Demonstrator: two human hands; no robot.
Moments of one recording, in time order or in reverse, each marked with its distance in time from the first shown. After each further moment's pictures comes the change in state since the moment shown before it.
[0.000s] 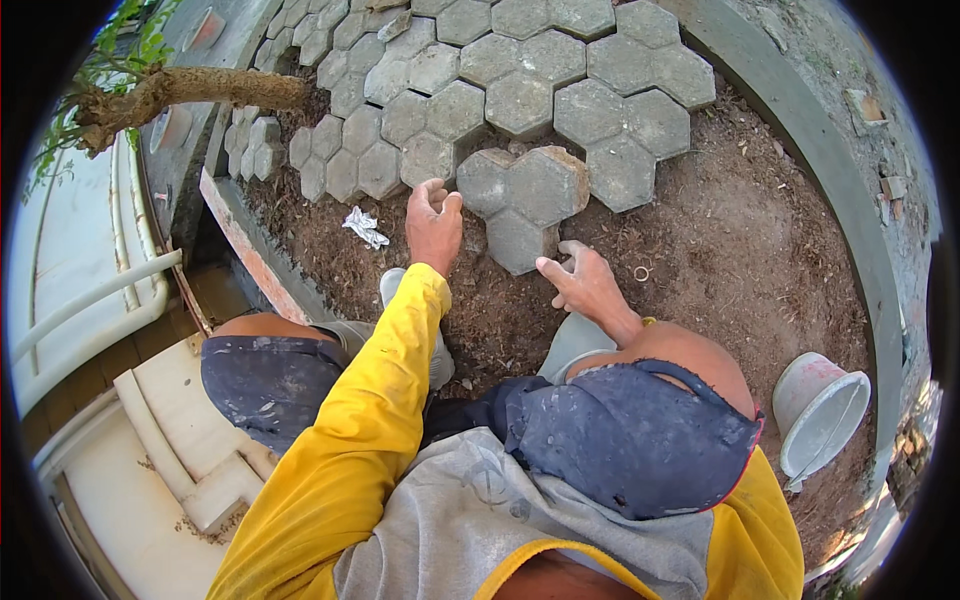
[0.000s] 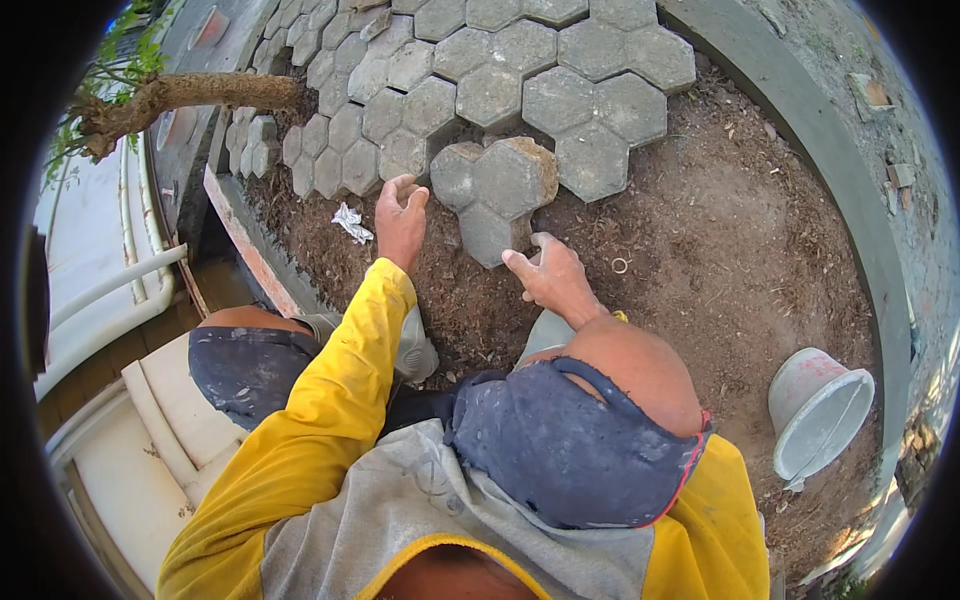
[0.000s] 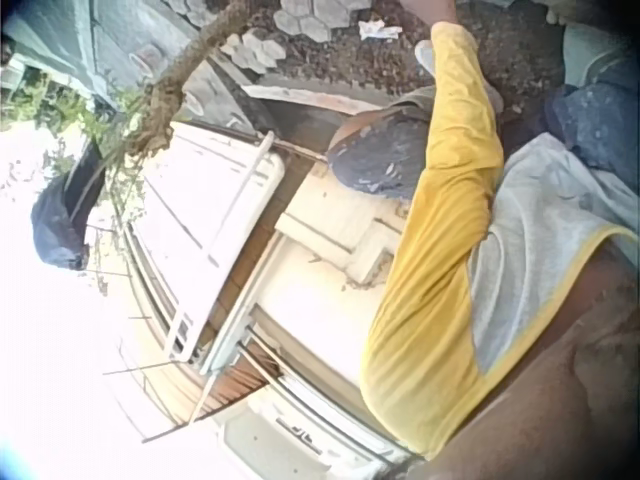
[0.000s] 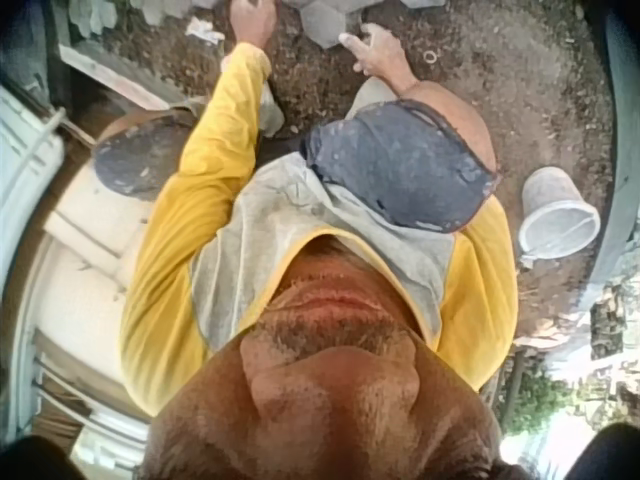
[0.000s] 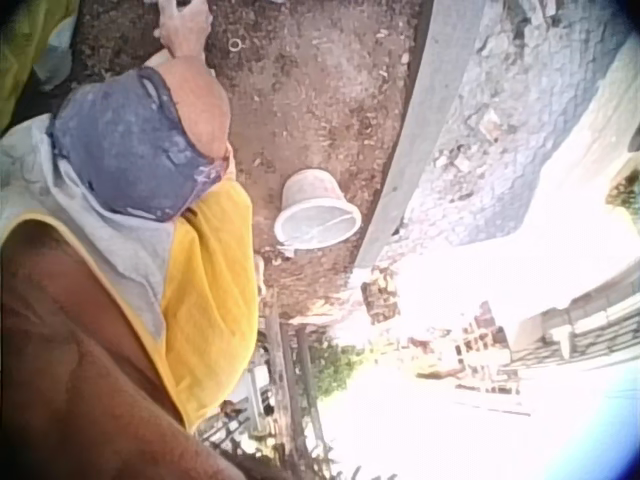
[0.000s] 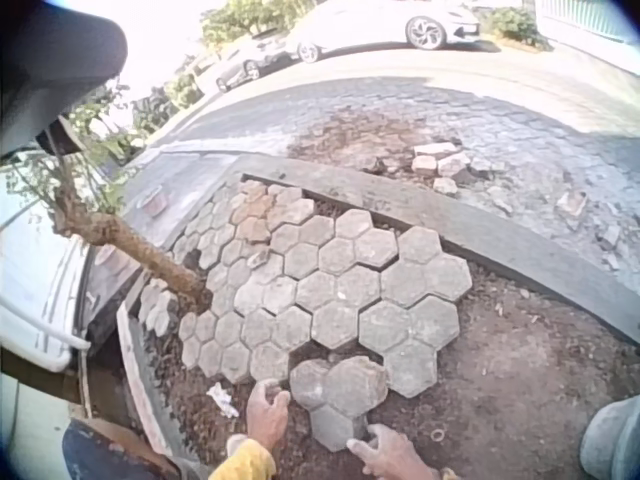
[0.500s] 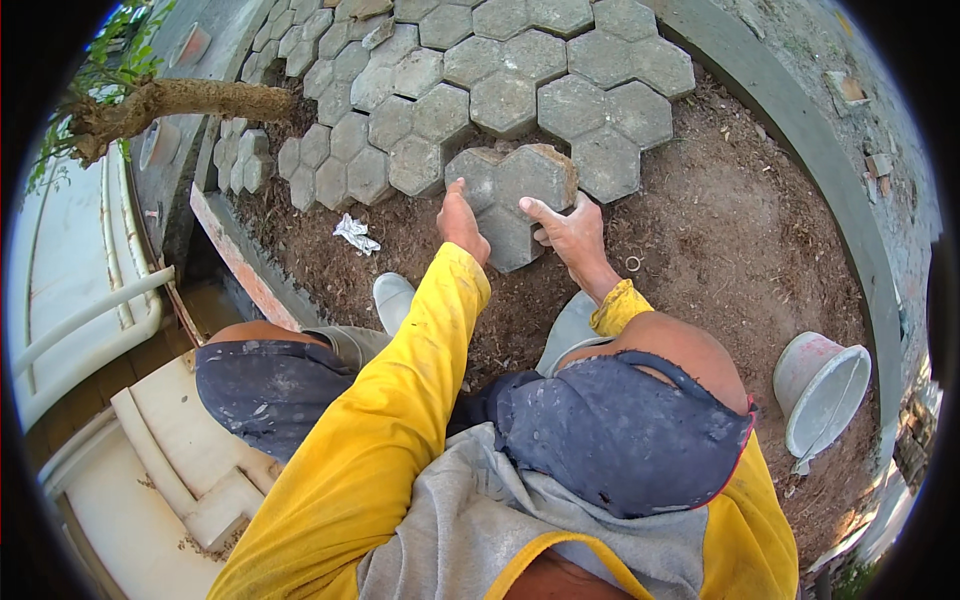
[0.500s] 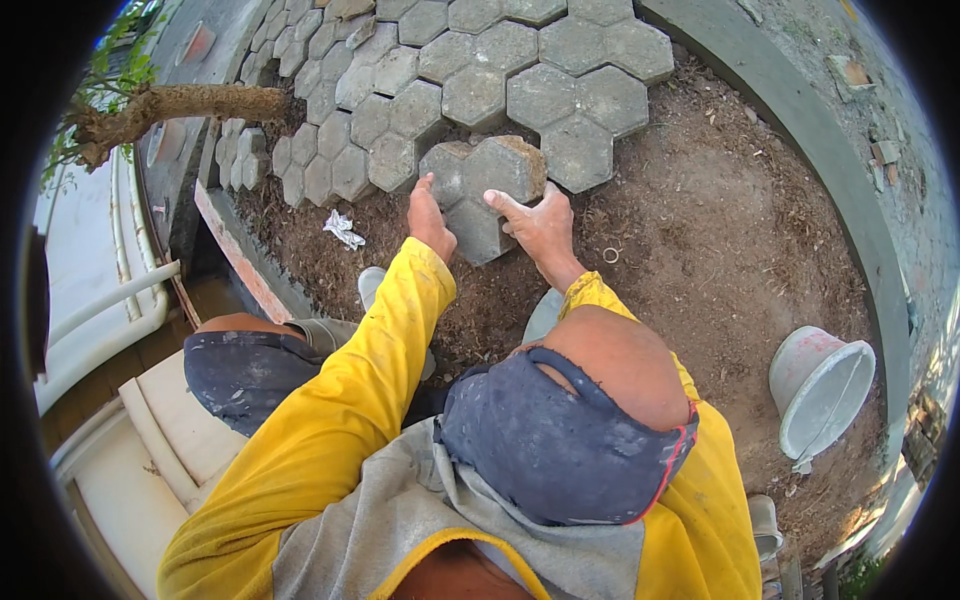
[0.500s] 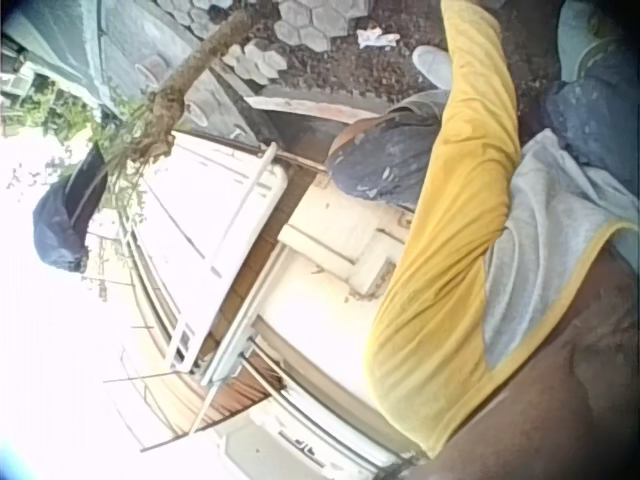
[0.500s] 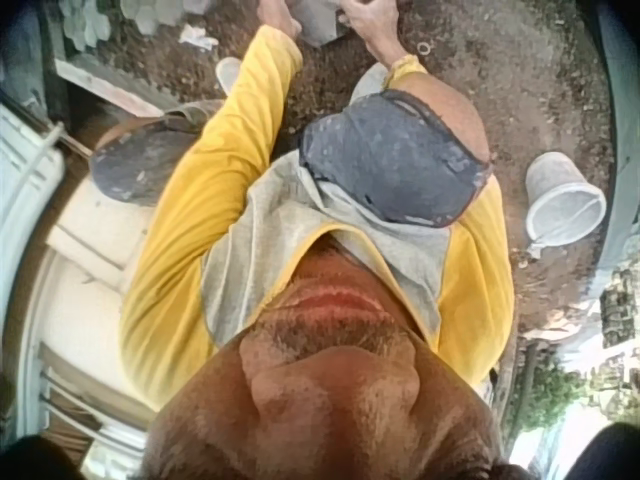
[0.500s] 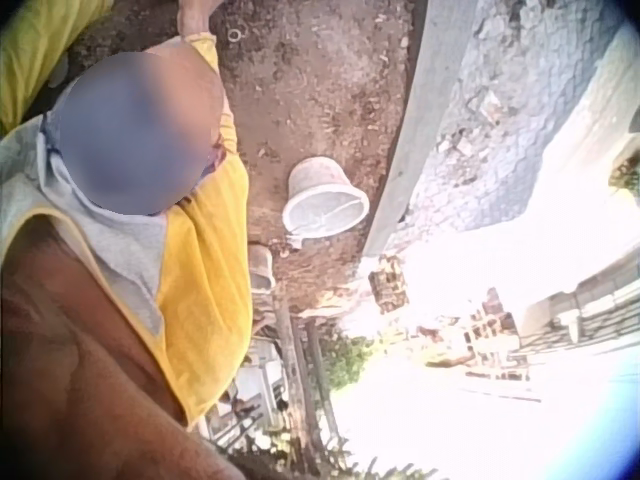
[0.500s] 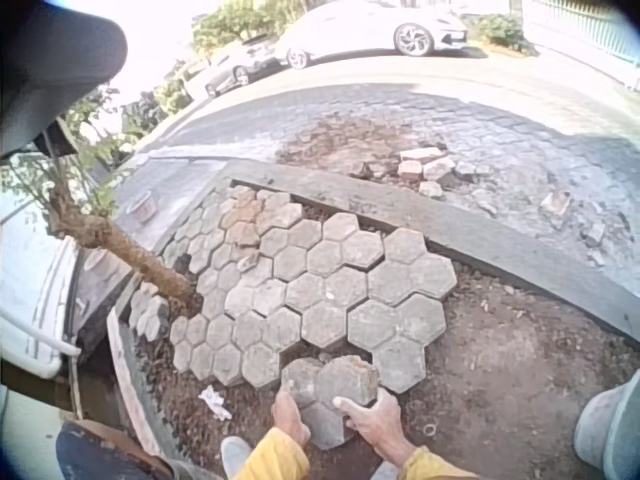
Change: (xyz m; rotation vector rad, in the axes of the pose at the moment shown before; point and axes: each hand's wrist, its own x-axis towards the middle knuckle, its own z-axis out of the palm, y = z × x) left_hand 0.001 0.011 0.063 -0.962 -0.002 -0.683; right_hand 0.044 -0.018 0.000 0.407 0.337 -0.162
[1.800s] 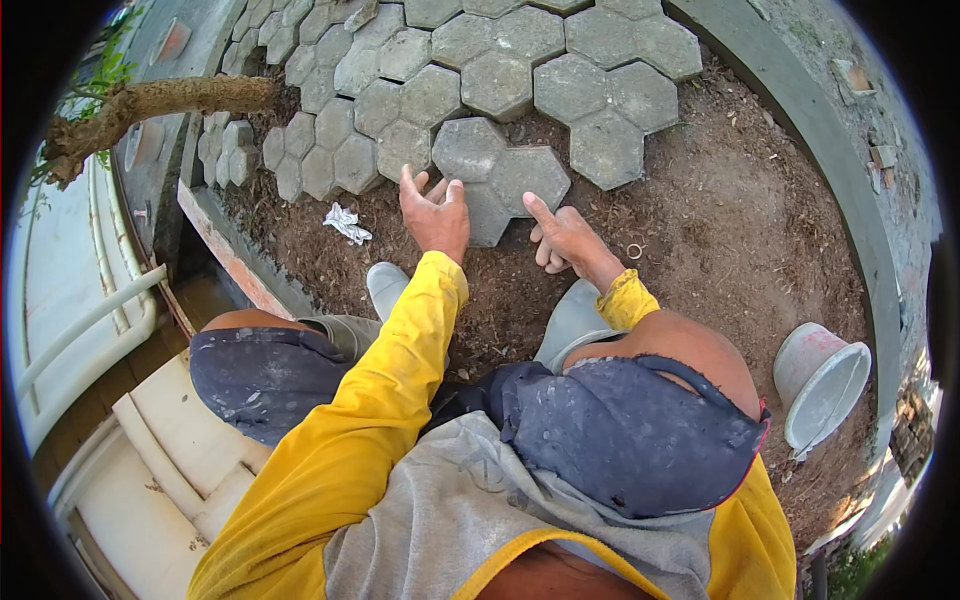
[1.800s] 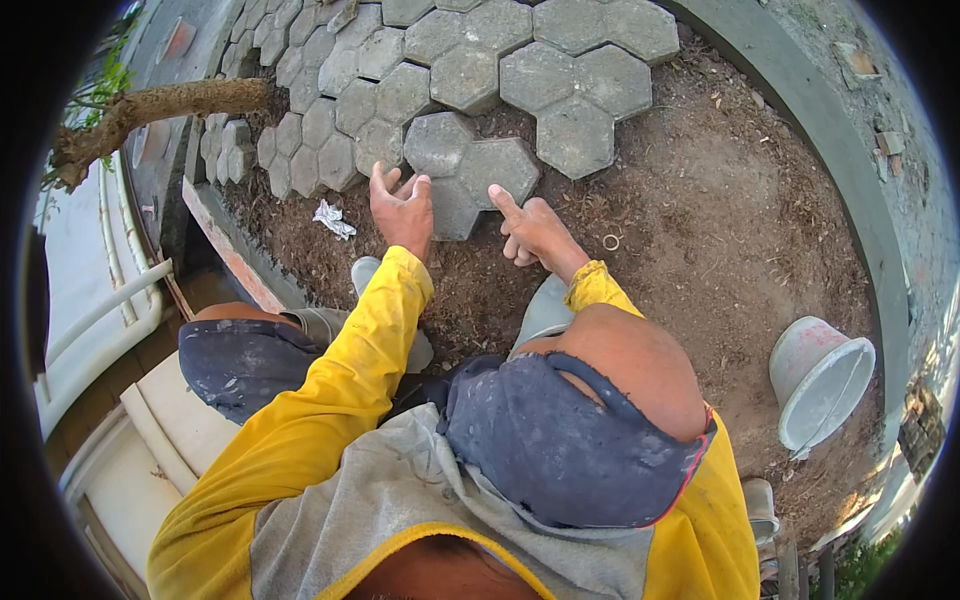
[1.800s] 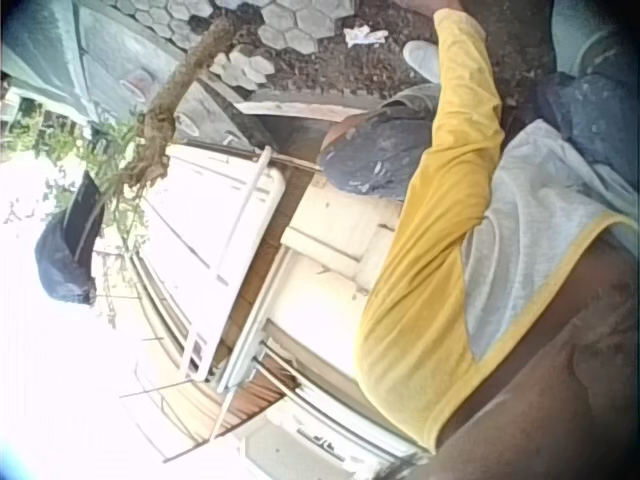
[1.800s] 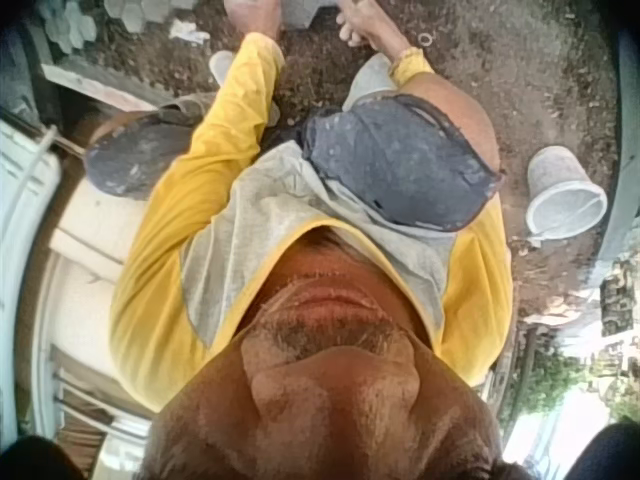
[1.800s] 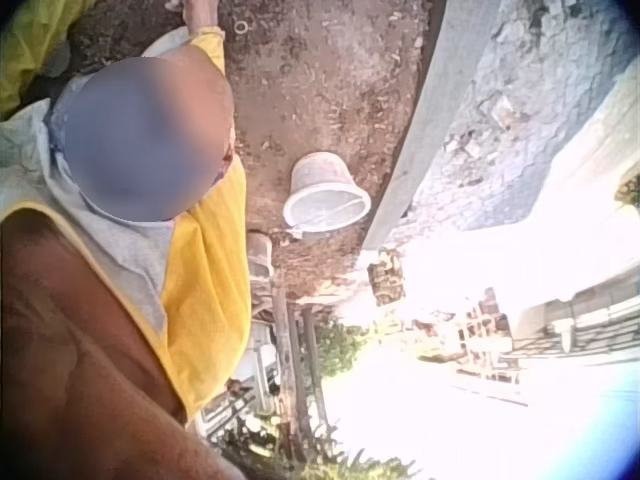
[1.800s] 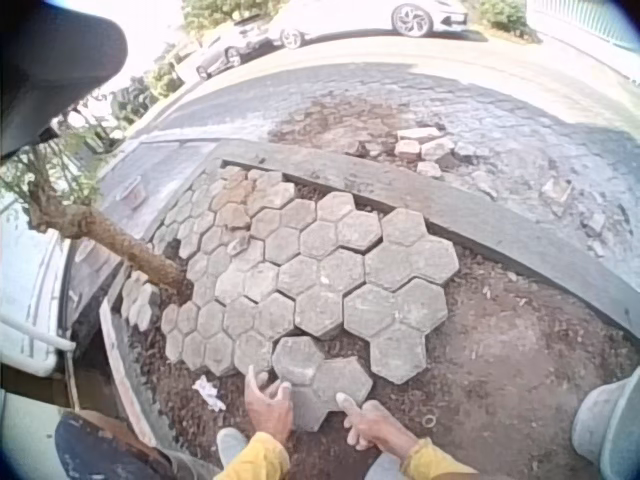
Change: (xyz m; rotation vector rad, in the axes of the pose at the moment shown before) left_hand -0.022 0.013 -0.017 0.543 0.068 0.719; right_hand 0.006 0.017 -0.009 -0.158 -0.326 0.366
